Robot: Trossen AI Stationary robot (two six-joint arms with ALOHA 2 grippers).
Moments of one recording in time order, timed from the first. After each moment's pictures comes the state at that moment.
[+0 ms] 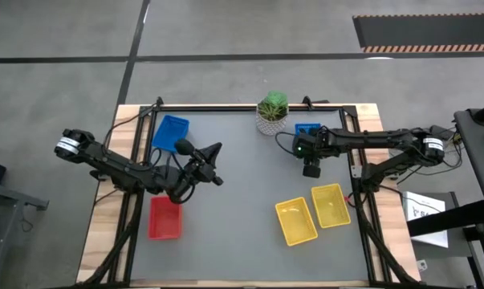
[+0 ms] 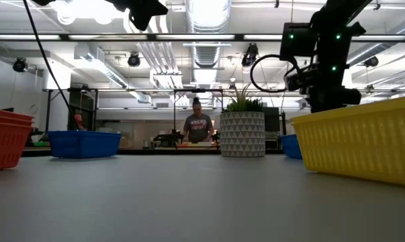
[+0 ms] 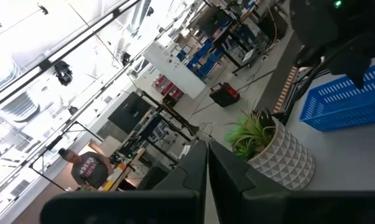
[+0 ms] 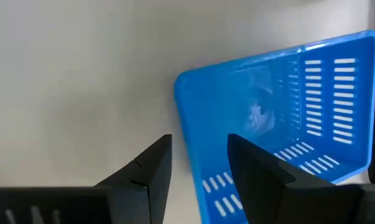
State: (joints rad) left arm -0.32 1.31 0.73 0.79 -1.15 0.95; right arm -0.28 1.36 0.82 -0.83 0.25 -0.15
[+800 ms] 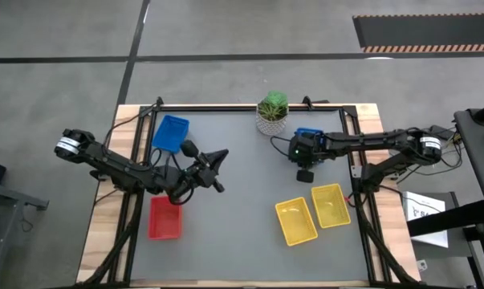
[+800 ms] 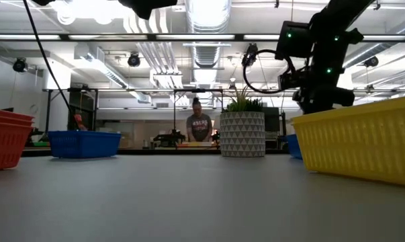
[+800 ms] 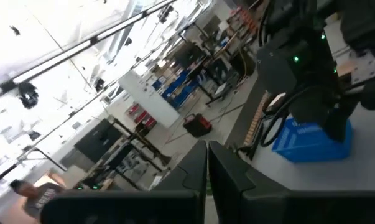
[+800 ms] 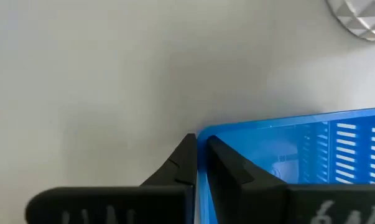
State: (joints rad) left arm -0.32 1.31 0.73 0.79 -0.97 0.88; right arm -0.25 1.39 0.78 -0.66 0.12 -0.13
